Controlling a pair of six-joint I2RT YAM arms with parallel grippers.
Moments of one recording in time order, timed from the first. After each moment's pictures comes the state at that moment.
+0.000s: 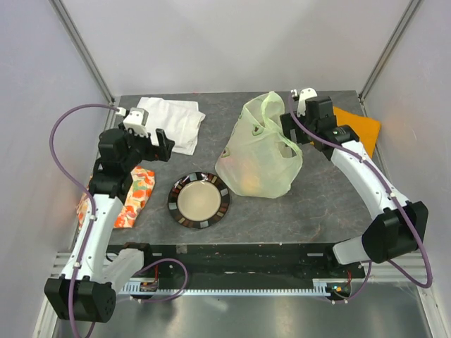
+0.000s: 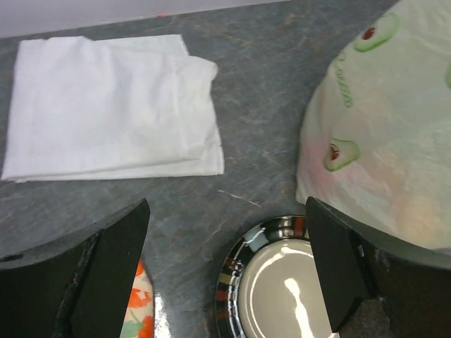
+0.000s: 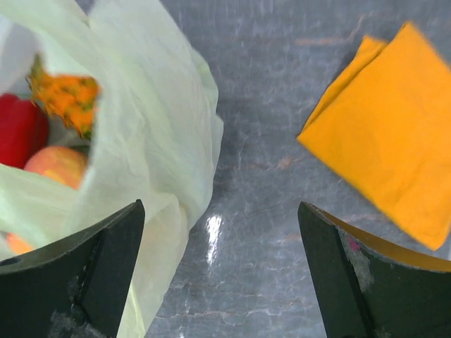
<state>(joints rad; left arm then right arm) -0.06 0.94 0.90 -0.26 0.25 -0.02 0.29 1.42 1.29 -0.54 0.11 -0.04</state>
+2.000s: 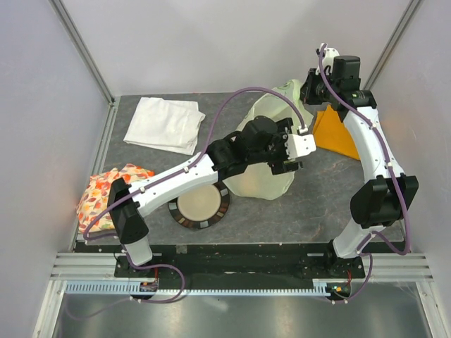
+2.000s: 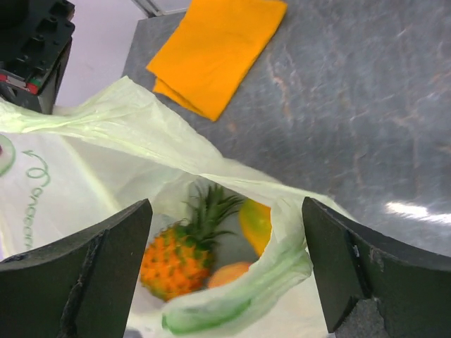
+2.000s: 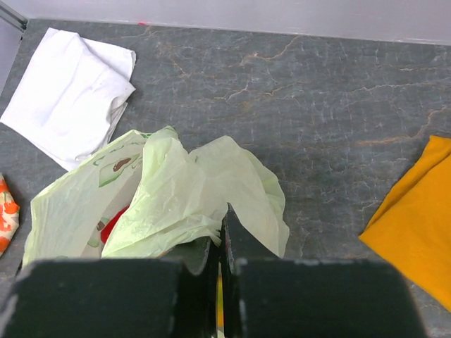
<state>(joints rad) -1.05 1.75 1.71 -0.33 0.04 0.54 0.08 1.71 1.78 -0.55 -0.34 0.16</state>
